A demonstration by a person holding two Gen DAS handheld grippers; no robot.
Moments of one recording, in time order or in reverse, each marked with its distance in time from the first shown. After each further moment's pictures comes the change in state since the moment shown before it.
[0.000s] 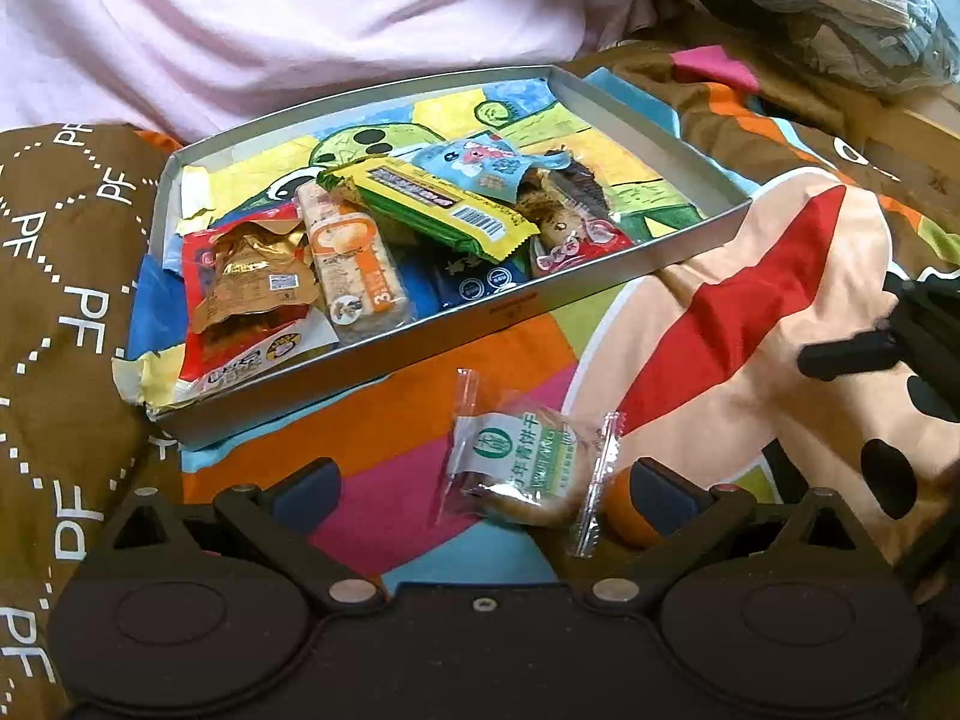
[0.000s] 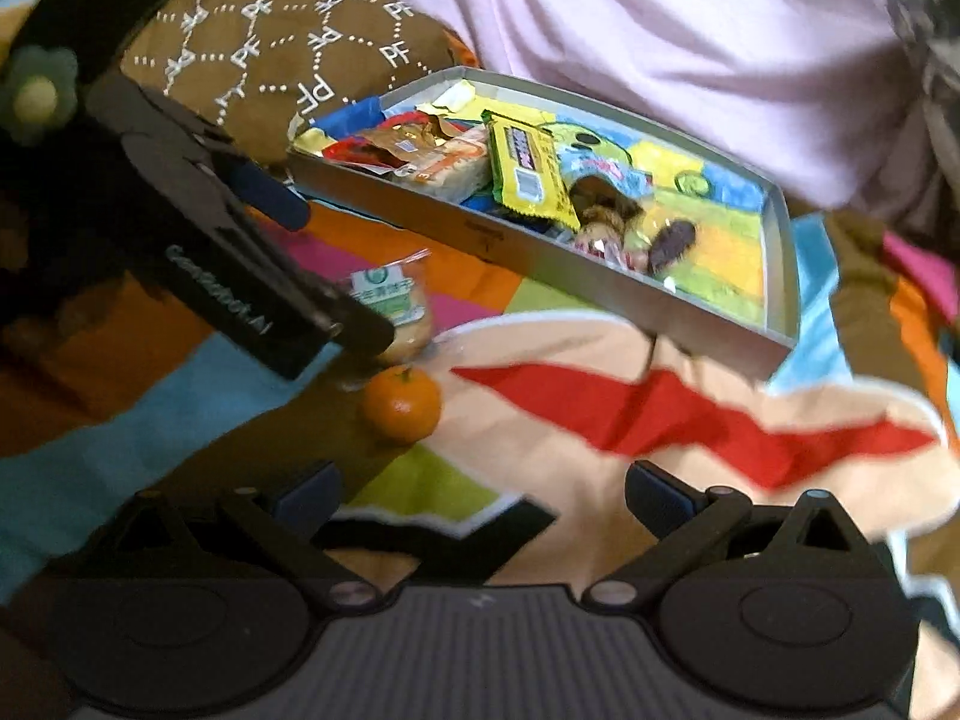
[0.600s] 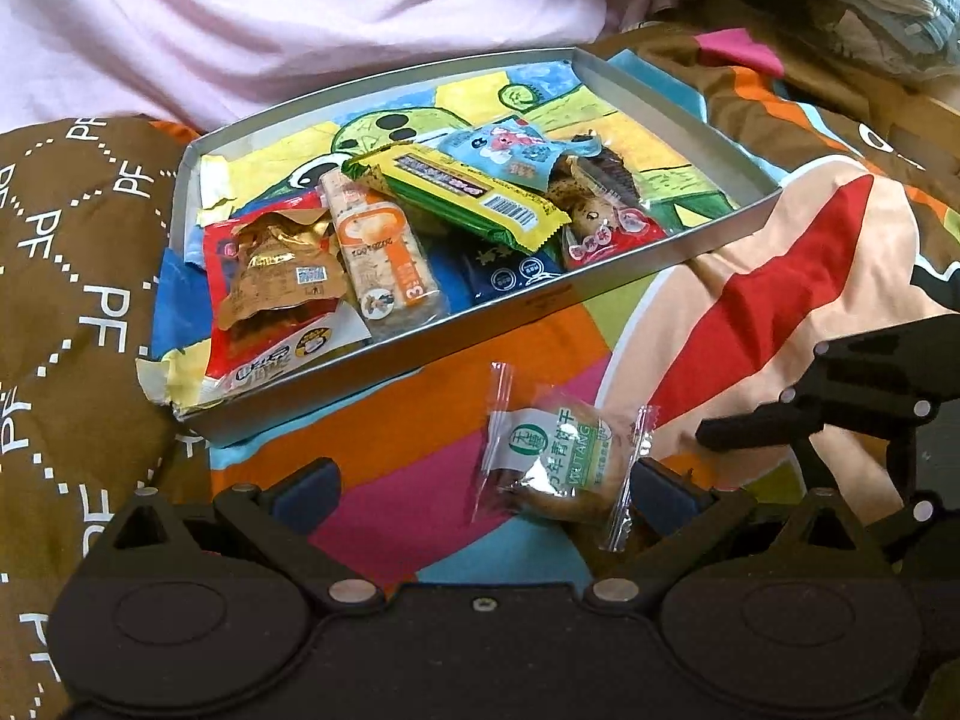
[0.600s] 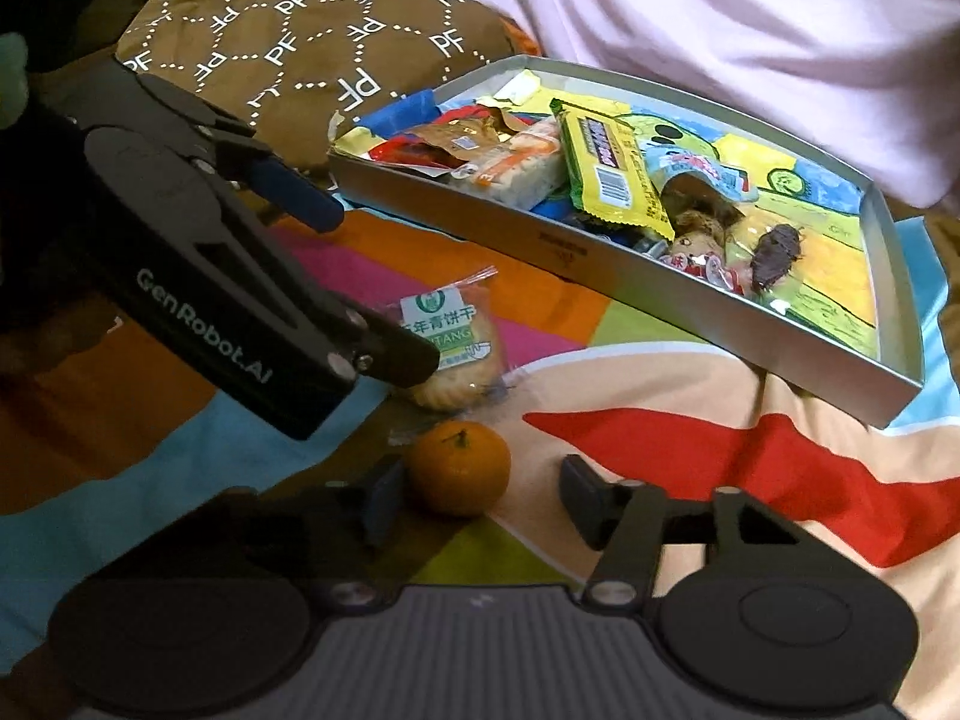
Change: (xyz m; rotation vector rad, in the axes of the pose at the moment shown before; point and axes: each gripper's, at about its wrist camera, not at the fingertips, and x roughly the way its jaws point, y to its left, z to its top) left arm 0.002 0.005 0.006 -0.003 0.049 0.044; right arm 0.034 0.000 0.015 0.020 0.006 0.171
